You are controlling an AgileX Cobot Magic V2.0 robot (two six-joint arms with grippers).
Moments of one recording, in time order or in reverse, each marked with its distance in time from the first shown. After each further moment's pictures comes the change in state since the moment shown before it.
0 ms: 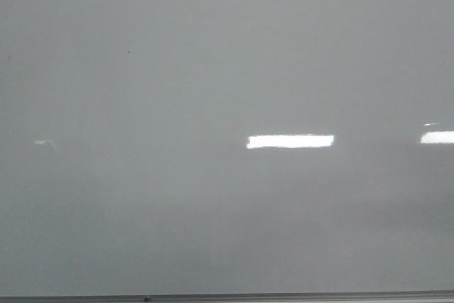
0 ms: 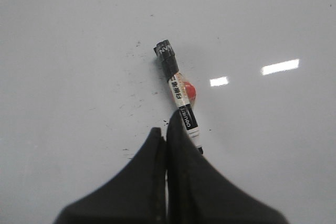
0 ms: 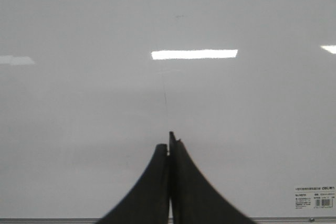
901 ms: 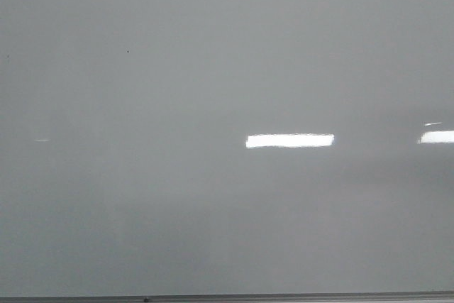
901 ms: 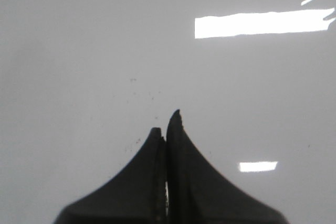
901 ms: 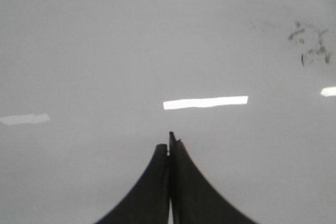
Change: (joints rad) left arm 0.000 0.002 -0.130 -0.253 -0.154 -0.017; right arm 0.000 0.002 -0.156 0.070 -0.036 0.000
